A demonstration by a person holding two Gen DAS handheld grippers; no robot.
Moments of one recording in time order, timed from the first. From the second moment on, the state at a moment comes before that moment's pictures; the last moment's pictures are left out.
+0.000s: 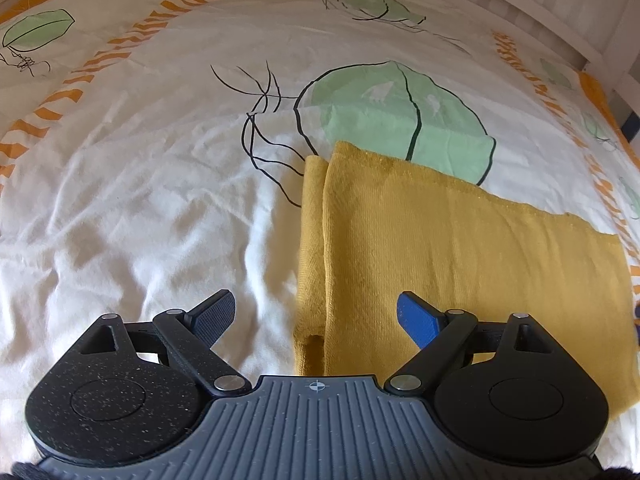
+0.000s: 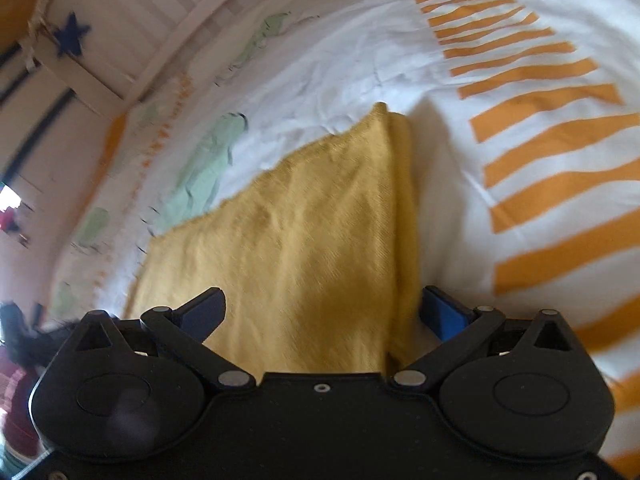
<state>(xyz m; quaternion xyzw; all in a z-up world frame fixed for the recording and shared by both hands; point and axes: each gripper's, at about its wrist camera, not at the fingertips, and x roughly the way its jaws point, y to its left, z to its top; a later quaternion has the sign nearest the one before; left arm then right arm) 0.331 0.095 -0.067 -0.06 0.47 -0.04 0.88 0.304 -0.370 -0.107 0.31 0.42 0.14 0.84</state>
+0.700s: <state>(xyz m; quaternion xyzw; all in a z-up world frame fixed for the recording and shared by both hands) 0.333 0.104 -0.053 -0.07 0.46 -0.04 0.88 0.317 -0.331 -0.070 0.27 0.42 0.12 0.86</state>
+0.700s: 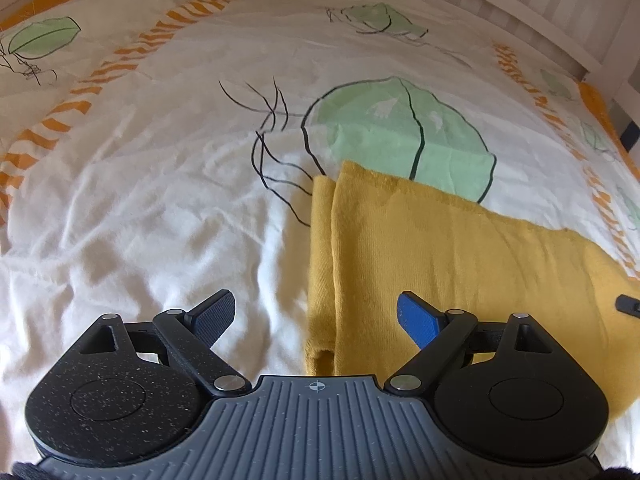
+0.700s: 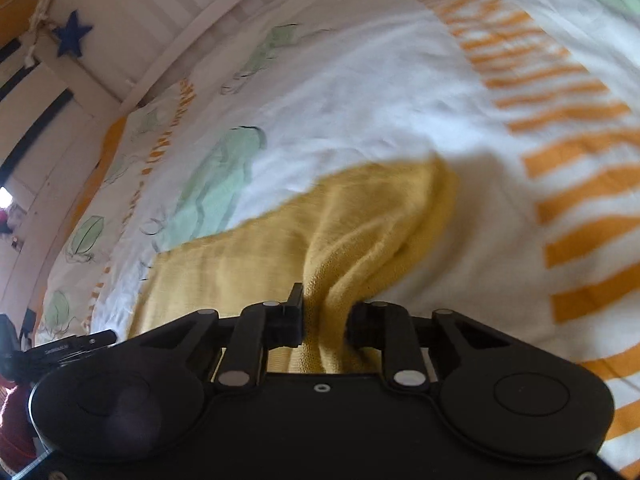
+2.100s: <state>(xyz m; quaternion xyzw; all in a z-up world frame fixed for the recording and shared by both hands) 0.335 0.169 -0.022 -0.14 0.43 -0.02 0.89 0.355 -0.089 -0.012 0.17 0.39 0.21 0.88</state>
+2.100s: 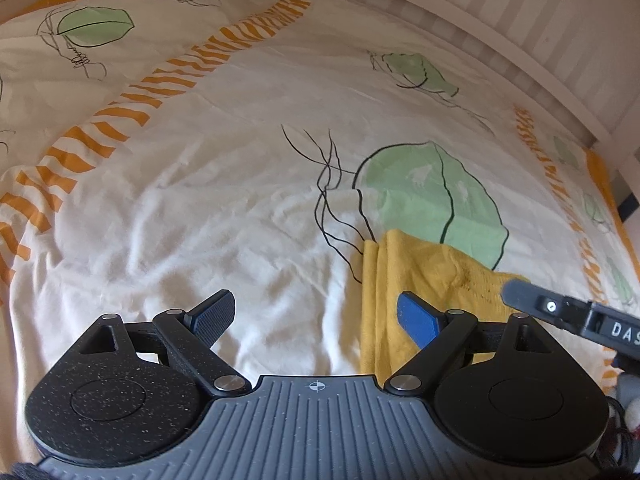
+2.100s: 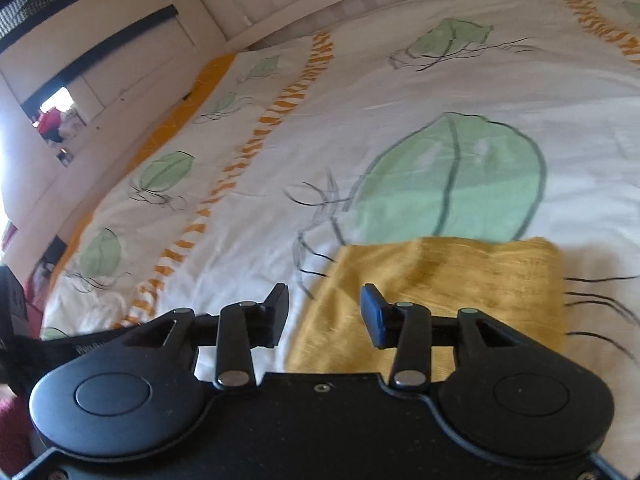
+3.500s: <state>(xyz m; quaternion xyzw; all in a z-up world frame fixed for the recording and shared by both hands) 0.315 0.128 -0.061 -0.12 0.48 -0.10 0.86 0.329 -0.162 -0.062 0.15 0.36 0.15 0.91</state>
